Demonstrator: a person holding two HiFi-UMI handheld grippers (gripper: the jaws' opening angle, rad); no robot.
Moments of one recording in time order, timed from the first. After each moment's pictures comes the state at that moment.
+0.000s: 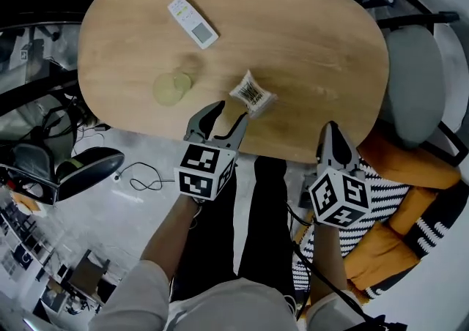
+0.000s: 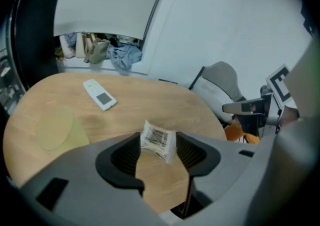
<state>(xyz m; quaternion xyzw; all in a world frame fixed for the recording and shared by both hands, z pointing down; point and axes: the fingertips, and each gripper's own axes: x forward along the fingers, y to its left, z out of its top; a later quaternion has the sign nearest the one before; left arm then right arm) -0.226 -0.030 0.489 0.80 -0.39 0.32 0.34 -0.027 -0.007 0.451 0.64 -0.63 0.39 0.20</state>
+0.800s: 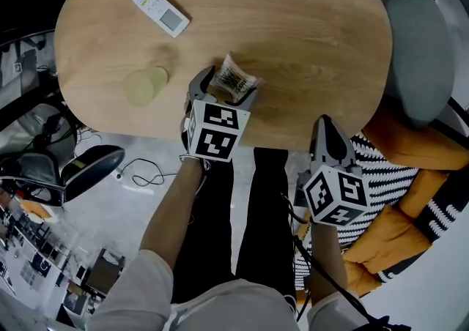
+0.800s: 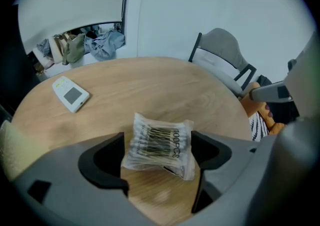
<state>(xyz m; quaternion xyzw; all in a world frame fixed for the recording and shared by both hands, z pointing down) -0.180 -0.048 0.592 0.78 -0.33 0.44 0.29 -0.011 0.023 0.505 0.64 -0.61 0.43 0.20</state>
